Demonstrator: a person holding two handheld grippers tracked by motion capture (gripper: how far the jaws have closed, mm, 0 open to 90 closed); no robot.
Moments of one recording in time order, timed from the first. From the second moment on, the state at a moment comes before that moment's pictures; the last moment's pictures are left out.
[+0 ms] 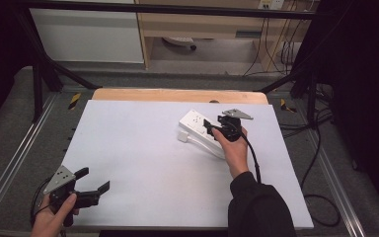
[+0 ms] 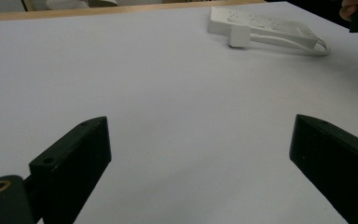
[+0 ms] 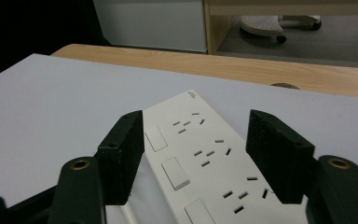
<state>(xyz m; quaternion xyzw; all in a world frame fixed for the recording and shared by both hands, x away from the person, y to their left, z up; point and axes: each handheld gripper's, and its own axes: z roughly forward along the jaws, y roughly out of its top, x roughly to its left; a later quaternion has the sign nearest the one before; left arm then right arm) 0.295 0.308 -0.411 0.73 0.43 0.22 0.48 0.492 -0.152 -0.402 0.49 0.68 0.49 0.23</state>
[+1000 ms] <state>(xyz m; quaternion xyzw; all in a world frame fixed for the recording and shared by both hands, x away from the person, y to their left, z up) 0.295 0.308 -0.411 0.73 0.43 0.22 0.48 0.488 -0.126 -0.414 0.48 0.69 0.49 0.23</state>
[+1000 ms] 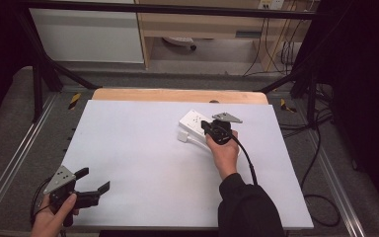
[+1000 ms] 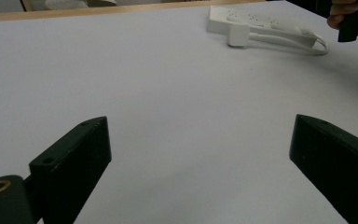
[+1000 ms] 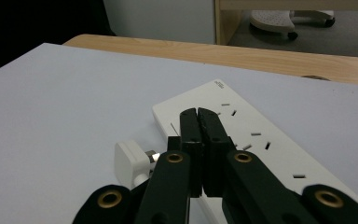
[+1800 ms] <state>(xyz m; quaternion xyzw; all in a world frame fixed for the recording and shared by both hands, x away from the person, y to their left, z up) 0.295 0.308 -0.411 0.73 0.43 0.21 0.48 0.482 -0.121 -0.419 0.48 0.70 0.47 0.24</state>
